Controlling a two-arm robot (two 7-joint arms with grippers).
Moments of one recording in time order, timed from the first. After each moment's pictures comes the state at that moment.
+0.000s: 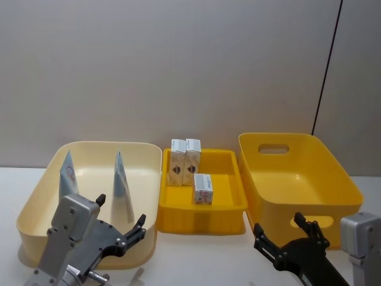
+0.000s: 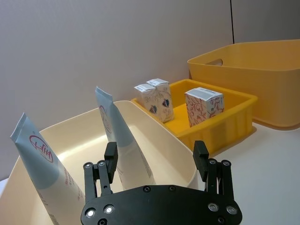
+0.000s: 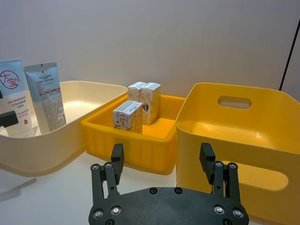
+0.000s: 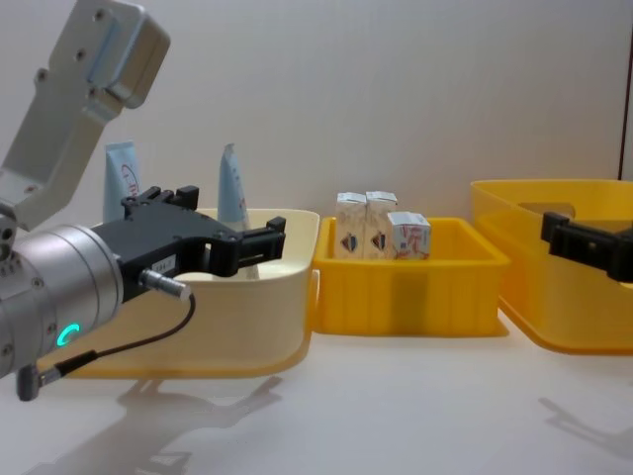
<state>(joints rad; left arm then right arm) -0.24 0.38 0.45 -1.63 -0.20 0.01 -0.01 -0.01 0.34 -0.23 -1.77 0.29 0.03 0.07</state>
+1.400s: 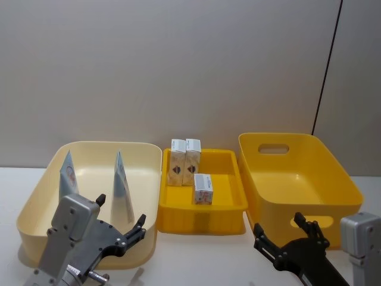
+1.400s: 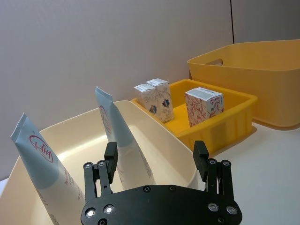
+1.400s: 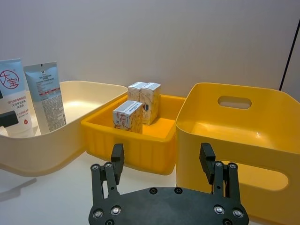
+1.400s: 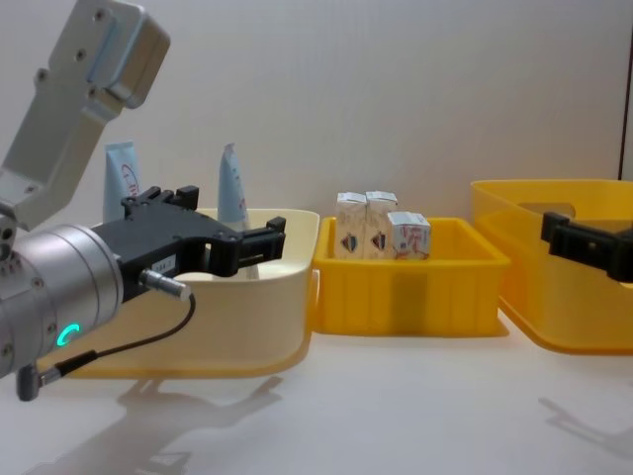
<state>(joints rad) -0.24 0.38 0.45 -1.63 -0.20 0.01 -0.01 -0.01 0.34 -0.23 -1.77 0.29 0.03 0.07</state>
